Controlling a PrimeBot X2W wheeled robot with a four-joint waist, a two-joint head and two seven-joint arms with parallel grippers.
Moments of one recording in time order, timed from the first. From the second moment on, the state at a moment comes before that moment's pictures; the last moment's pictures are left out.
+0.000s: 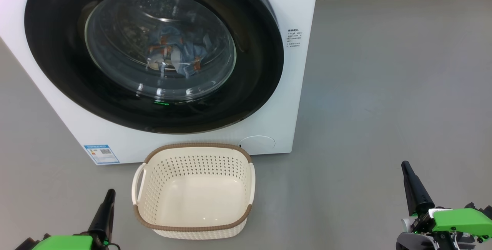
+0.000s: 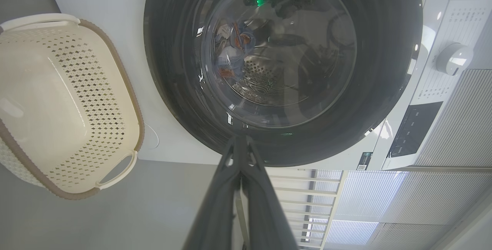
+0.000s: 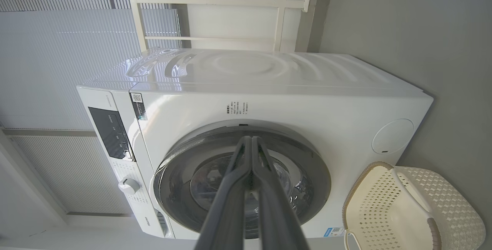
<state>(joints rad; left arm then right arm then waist) -0.07 0.04 0.08 0.26 -1.60 -0.13 0.11 -0.10 -0.05 -0.14 0.28 1.60 0.13 0.11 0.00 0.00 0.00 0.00</state>
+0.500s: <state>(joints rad) -0.07 0.04 0.08 0.26 -1.60 -0.13 0.11 -0.10 -0.05 -0.14 0.28 1.60 0.13 0.11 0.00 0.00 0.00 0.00</state>
